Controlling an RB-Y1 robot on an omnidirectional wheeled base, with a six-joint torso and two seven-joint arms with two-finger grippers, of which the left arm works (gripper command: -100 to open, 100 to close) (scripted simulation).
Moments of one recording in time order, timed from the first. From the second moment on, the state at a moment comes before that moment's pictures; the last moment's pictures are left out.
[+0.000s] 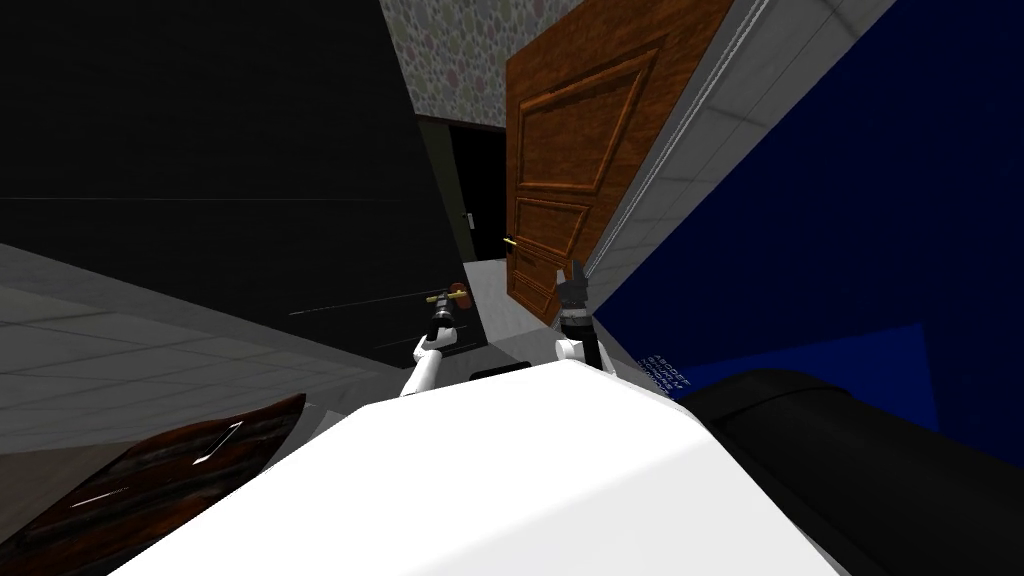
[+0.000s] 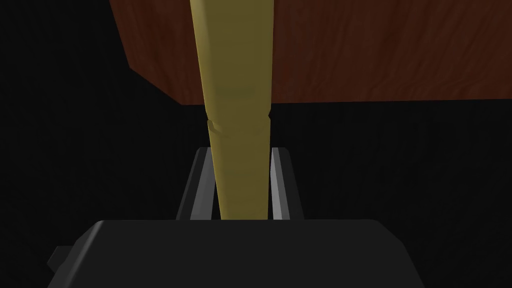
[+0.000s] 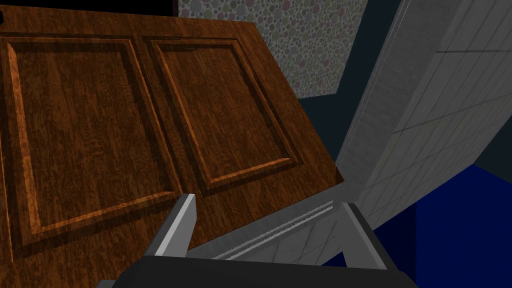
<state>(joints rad) -0.29 0.00 0.21 -0.95 0.01 -0.35 -0.08</state>
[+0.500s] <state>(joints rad) -0.28 0.02 0.24 -0.97 0.01 -0.35 -0.10</state>
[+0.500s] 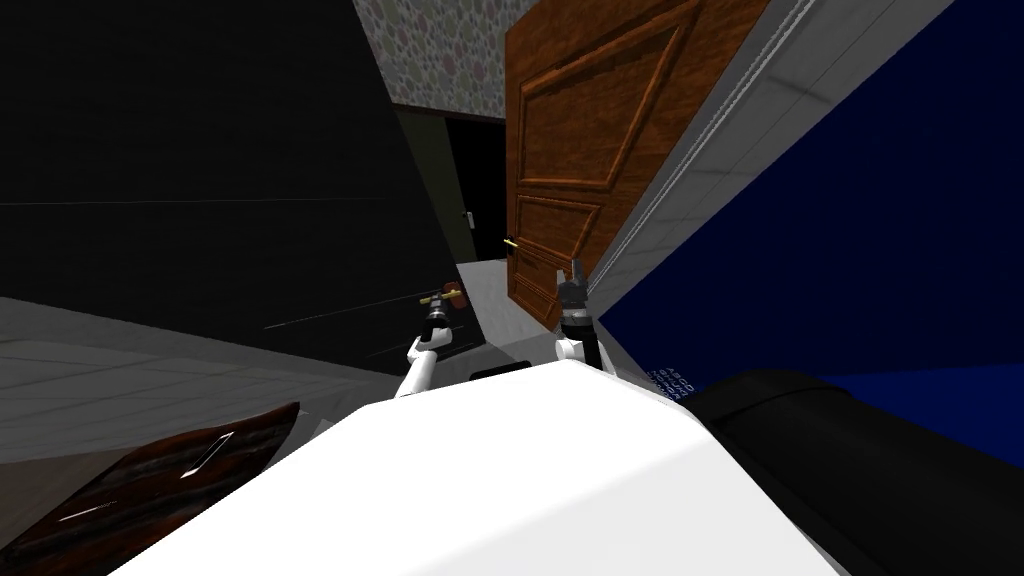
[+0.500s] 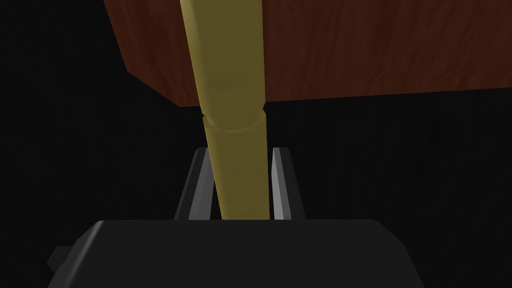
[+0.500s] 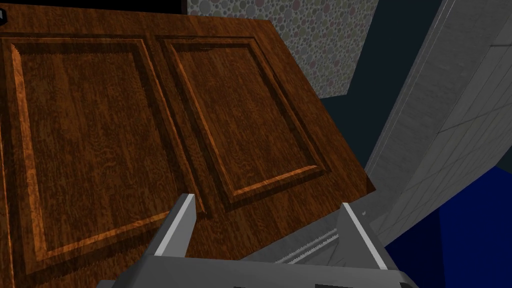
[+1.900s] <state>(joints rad) -0.29 0.05 0.39 -0.97 0.04 -0.34 -0.15</state>
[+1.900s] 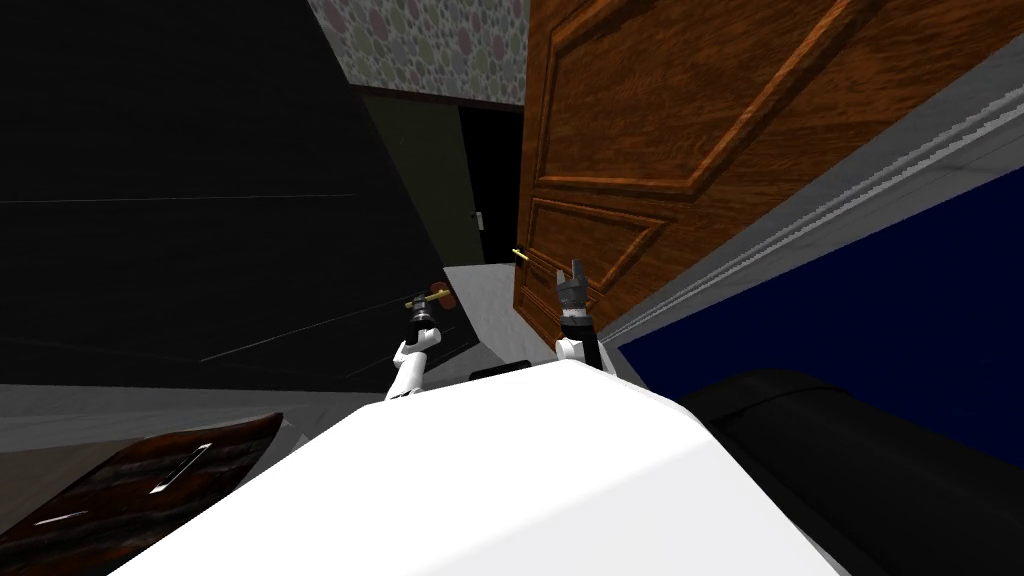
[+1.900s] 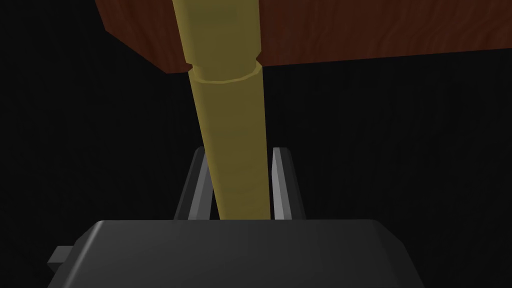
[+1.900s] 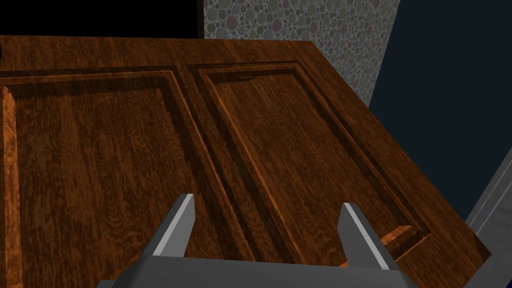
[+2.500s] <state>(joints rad) -0.30 0.03 0.46 -0.96 0.05 -0.35 -0.17</state>
